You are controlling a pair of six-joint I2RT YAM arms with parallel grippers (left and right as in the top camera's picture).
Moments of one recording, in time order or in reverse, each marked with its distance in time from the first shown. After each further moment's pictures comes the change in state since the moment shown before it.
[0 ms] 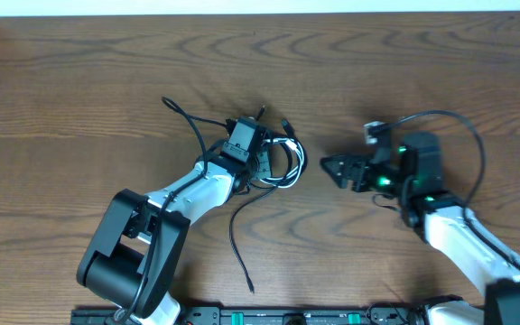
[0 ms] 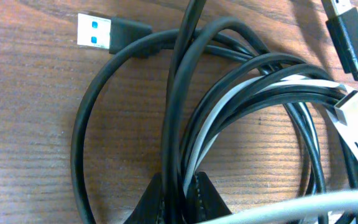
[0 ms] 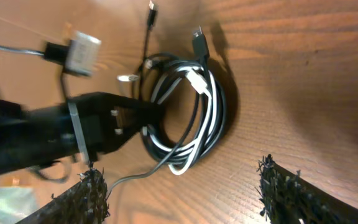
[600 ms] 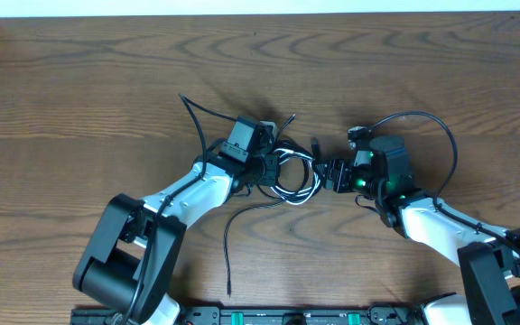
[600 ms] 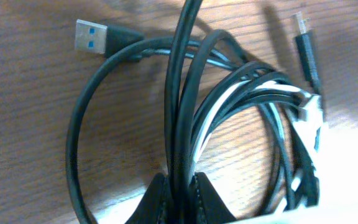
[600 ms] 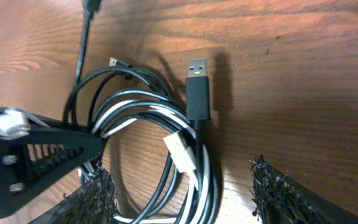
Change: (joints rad) left arm 0.002 -0.028 0.000 -0.002 0.262 0.233; right arm 0.120 0.156 0.000 0.103 0.252 0.000
